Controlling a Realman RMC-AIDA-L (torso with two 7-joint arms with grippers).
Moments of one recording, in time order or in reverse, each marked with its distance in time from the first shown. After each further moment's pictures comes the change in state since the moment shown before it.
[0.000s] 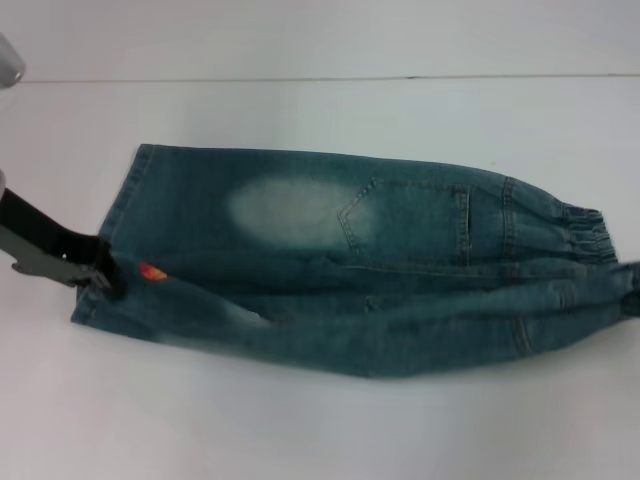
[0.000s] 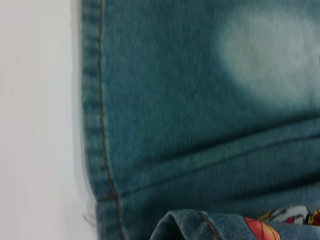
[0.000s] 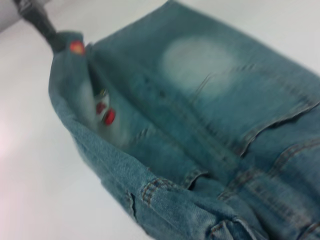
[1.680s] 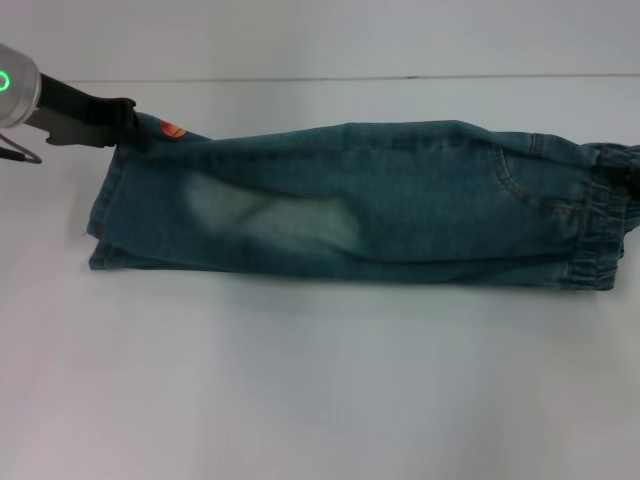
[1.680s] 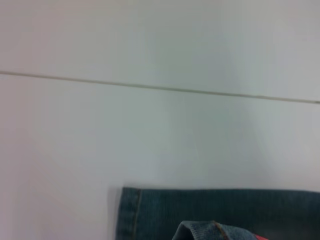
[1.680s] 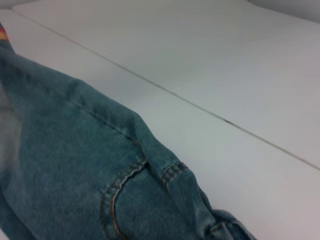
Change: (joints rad) left arm -0.063 -0.019 -0.021 -0.029 -0.073 -0.418 -0.107; right arm -0.016 0.095 -0.120 0.024 0.201 0.552 -0.130
